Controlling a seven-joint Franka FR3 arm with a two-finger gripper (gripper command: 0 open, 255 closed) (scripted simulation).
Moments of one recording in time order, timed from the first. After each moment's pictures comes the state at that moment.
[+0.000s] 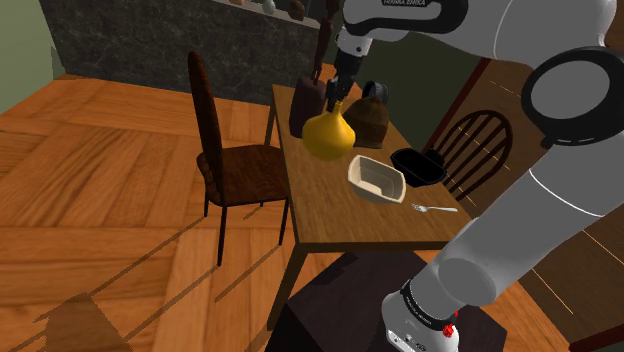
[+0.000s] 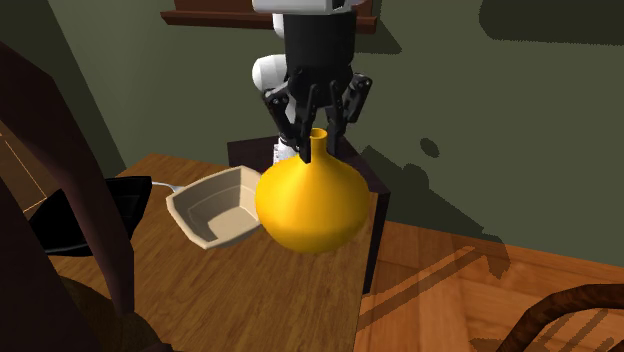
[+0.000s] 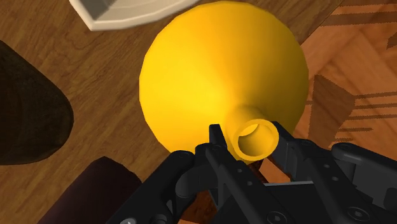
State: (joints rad) arm -0.04 -0.02 -0.14 -1.80 0.01 1.76 -0.37
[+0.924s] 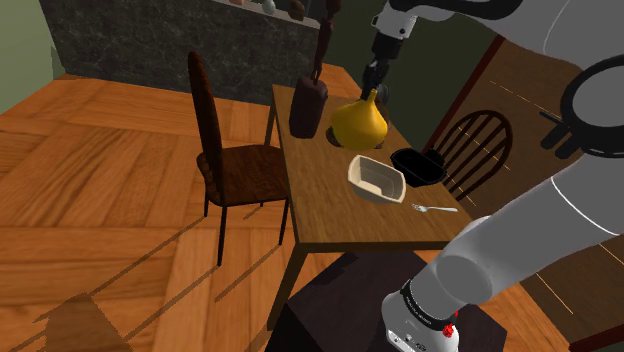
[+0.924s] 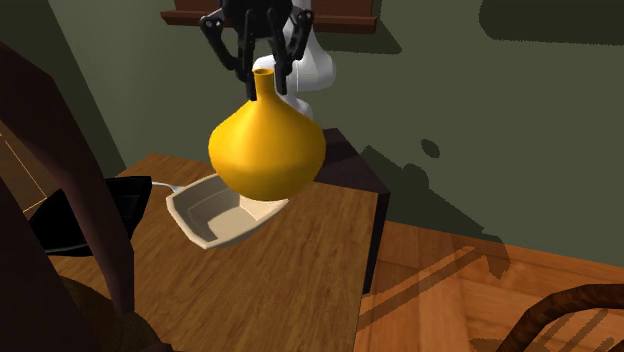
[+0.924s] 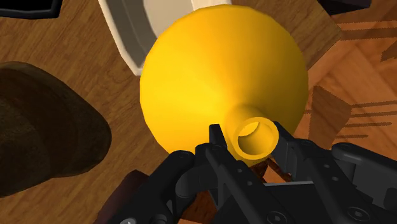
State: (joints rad) arm -0.09 -0.18 -0.20 -1.80 -0.02 1.60 -0.48
